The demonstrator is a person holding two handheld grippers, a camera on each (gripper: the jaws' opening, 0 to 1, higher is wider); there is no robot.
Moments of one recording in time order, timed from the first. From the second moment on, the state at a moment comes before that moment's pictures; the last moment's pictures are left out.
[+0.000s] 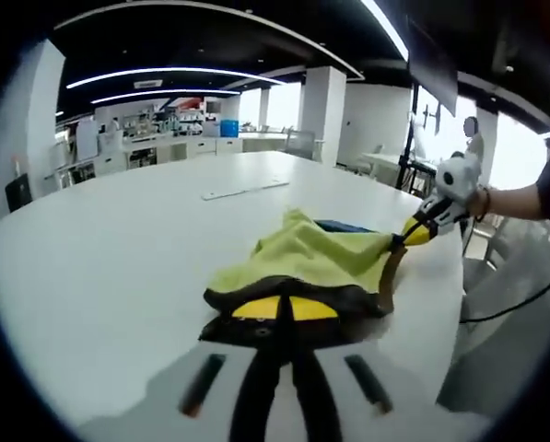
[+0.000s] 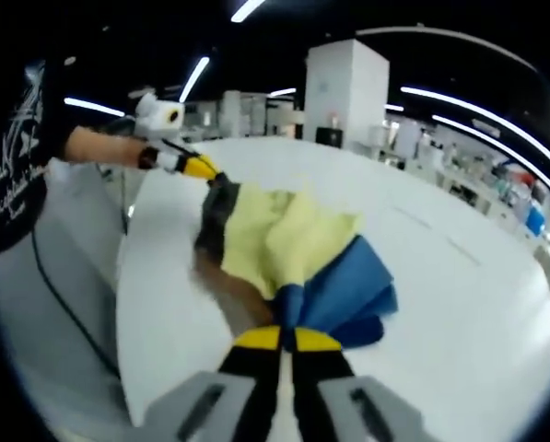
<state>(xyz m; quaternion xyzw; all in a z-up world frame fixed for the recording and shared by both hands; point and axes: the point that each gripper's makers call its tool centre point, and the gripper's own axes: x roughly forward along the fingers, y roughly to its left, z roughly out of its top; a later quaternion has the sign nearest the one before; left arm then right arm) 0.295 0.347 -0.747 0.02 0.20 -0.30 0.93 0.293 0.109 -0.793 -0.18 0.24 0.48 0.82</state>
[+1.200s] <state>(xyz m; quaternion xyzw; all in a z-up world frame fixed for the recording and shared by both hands) 0.347 0.390 -0.658 0.00 0.09 -0.23 0.97 0.352 0.129 -0.678 -0.16 0.12 0.47 0.86</state>
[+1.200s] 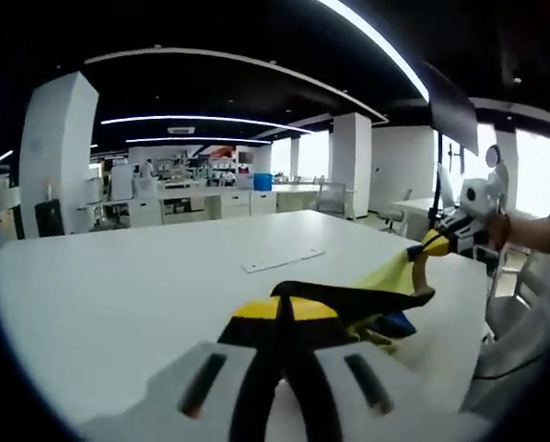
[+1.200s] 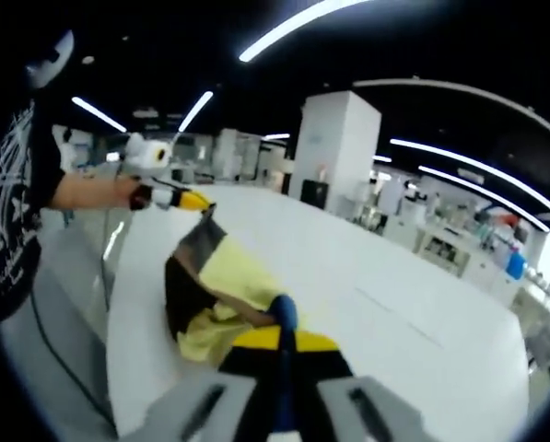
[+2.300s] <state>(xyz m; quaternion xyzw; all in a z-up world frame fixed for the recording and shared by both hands) 0.465 0.420 -0.716 -0.15 0.13 -0.13 0.97 0.509 0.143 -0.716 -0.03 0.14 0.35 0.93</state>
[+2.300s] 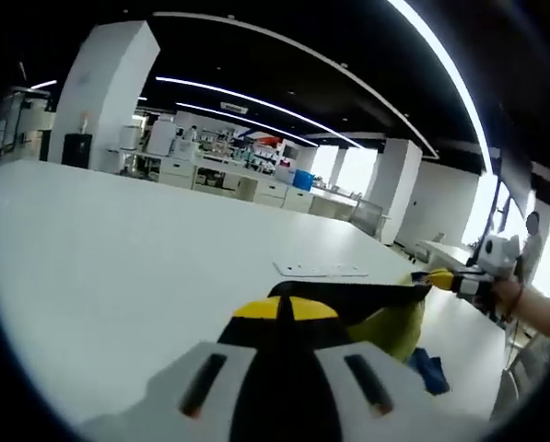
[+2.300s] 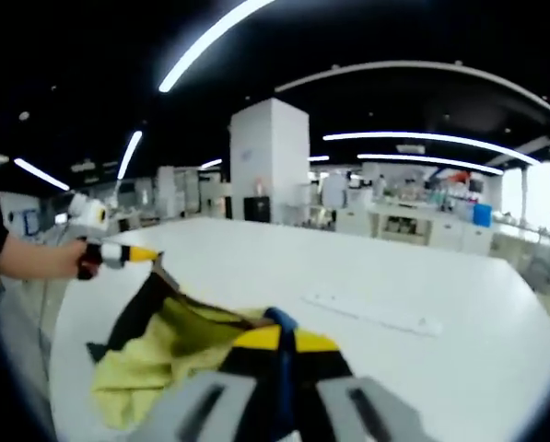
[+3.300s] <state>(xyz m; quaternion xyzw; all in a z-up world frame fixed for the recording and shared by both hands) 0.519 0.447 -0.818 -0.18 0.22 -0.02 0.96 0.579 0.166 -0.819 0.06 0.25 0.24 0.93</state>
